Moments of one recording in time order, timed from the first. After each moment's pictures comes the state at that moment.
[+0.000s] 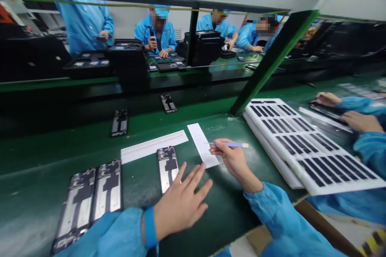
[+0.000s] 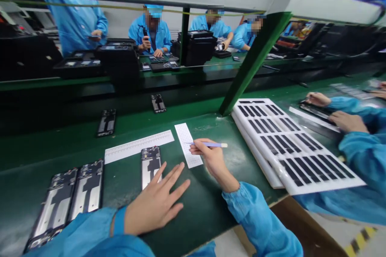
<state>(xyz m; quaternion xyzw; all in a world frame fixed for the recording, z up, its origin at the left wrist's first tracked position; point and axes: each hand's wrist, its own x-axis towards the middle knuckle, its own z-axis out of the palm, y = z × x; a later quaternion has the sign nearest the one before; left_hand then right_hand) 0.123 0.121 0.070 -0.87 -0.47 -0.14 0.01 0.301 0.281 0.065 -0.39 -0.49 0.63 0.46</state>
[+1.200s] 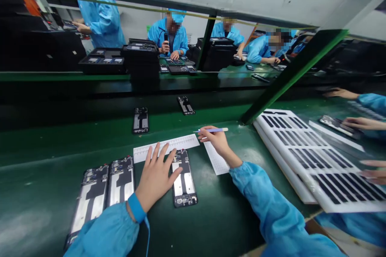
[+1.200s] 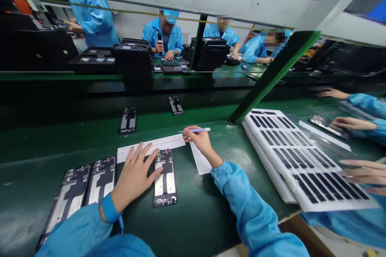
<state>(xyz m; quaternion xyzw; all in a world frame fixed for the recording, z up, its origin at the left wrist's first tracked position) 0.035 0.130 0.044 -0.69 -0.70 -0.17 0.09 0.209 0.335 0.054 -0.37 -0.60 0.59 0.40</state>
